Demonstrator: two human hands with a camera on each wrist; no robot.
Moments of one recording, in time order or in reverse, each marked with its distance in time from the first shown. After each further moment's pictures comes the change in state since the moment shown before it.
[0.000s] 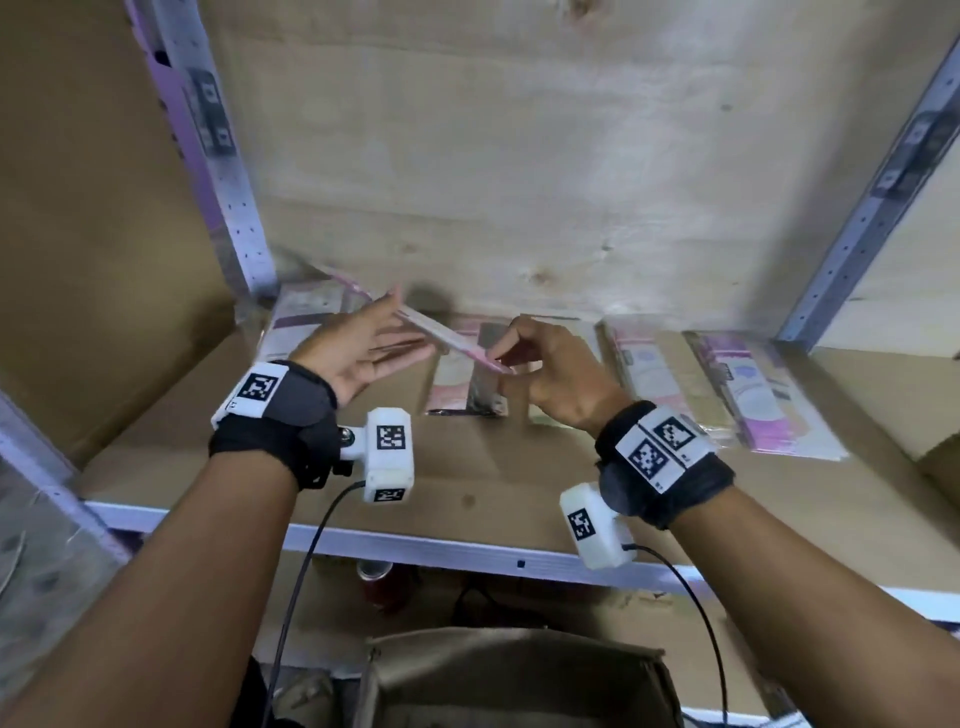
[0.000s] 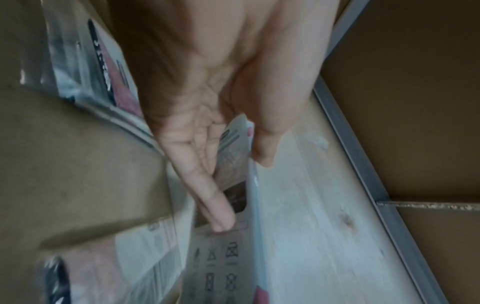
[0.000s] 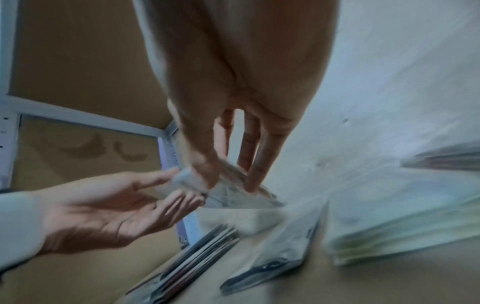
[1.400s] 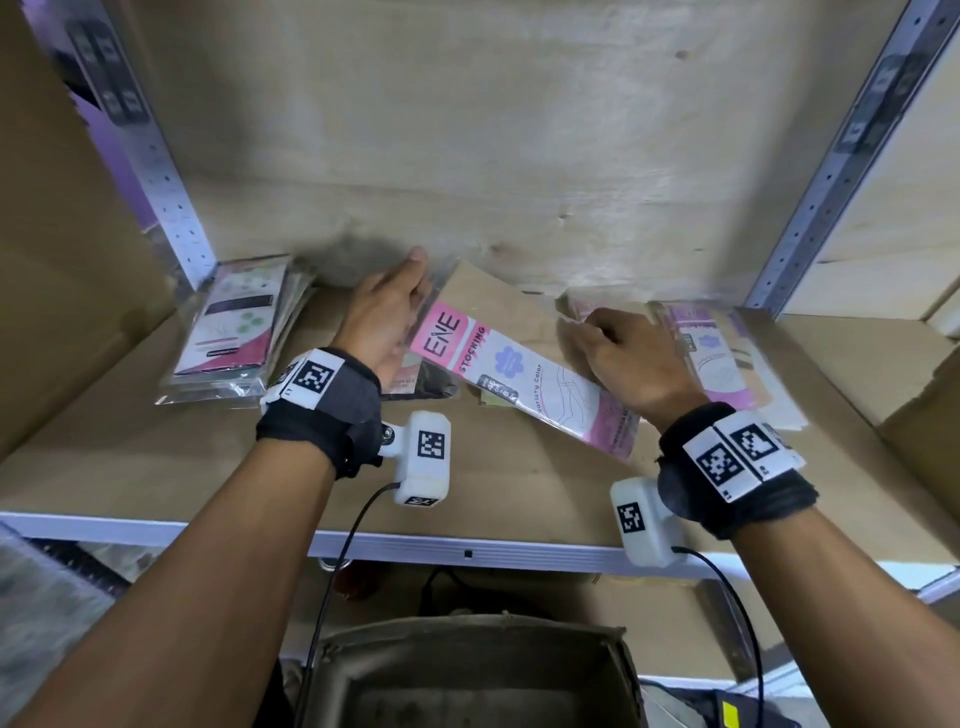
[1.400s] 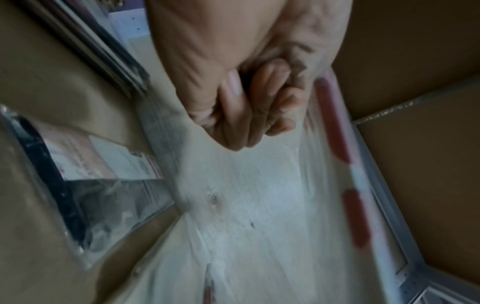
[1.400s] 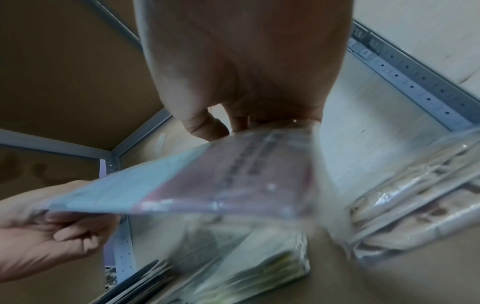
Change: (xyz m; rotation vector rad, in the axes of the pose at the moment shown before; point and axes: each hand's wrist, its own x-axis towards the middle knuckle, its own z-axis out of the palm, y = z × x) left_hand 0.016 -0.039 0.089 0.174 -0.021 0.239; right_hand -0.033 0.066 -0.081 -0.307 0.293 0.243
